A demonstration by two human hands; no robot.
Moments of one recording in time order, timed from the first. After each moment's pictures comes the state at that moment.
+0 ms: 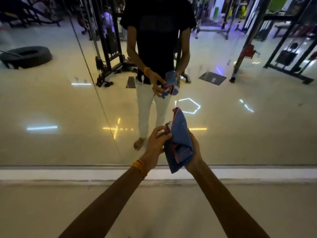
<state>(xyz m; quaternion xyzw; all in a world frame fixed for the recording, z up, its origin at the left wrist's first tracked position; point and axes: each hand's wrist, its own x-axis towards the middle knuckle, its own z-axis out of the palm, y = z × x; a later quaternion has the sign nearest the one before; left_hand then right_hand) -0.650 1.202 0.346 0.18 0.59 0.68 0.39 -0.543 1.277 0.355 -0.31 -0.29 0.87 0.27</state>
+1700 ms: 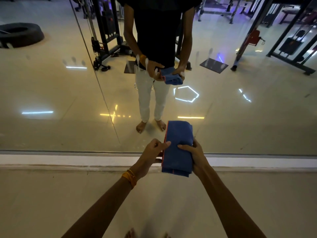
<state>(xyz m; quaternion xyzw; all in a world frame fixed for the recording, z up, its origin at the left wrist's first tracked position) -0.648 1.144 0.297 0.22 0.63 0.56 0.49 -0.514 1.272 0.301 -0.36 -0.47 0.78 0.17</state>
